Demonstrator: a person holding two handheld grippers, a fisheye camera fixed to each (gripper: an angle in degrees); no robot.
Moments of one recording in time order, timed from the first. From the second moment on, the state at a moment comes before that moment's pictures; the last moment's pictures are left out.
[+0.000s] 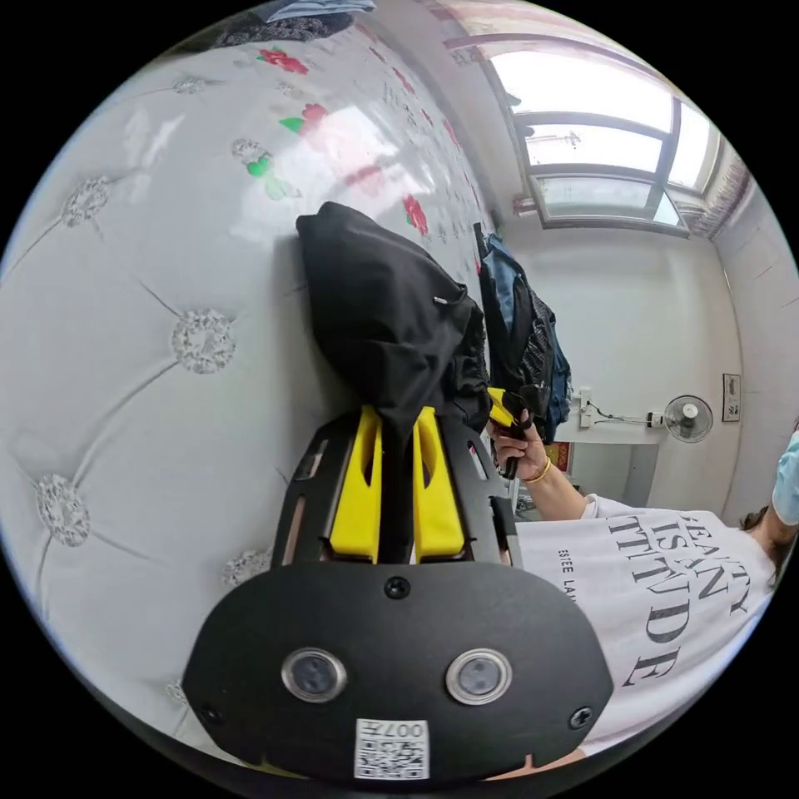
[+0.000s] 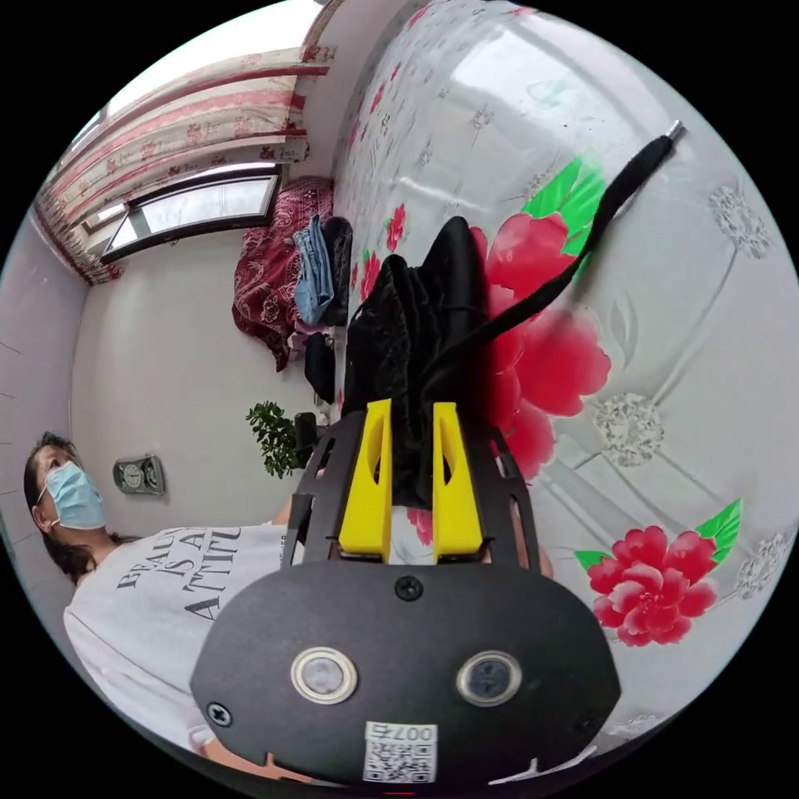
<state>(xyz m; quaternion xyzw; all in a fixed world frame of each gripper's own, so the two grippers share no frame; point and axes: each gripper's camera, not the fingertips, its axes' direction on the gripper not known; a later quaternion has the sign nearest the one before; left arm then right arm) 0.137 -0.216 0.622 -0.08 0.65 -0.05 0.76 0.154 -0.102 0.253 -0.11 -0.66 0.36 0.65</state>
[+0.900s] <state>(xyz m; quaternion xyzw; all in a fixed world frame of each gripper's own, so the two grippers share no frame) -0.005 -0.360 0.628 0.10 0.30 -0.04 0.95 -0.164 -0.528 0.223 -0.08 -0.51 0.09 0.85</state>
